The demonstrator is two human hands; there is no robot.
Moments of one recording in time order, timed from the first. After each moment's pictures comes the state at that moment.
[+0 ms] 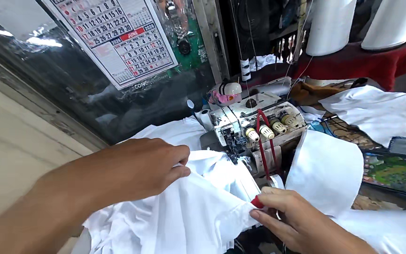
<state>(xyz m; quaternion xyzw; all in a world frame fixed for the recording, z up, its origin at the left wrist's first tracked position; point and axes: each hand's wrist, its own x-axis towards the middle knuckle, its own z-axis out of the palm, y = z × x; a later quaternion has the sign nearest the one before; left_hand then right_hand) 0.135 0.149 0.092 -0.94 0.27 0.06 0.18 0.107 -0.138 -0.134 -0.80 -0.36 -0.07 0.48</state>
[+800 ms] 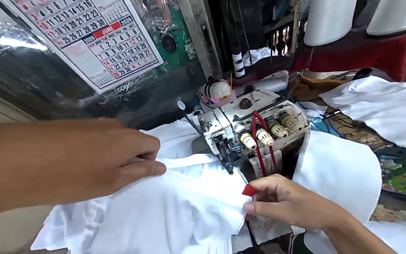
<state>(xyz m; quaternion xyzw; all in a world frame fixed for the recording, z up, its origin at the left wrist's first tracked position) 0.171 0.164 0.125 -0.93 0.35 0.05 0.15 0.168 -0.144 -0.129 -0.61 -0.34 0.24 0.68</state>
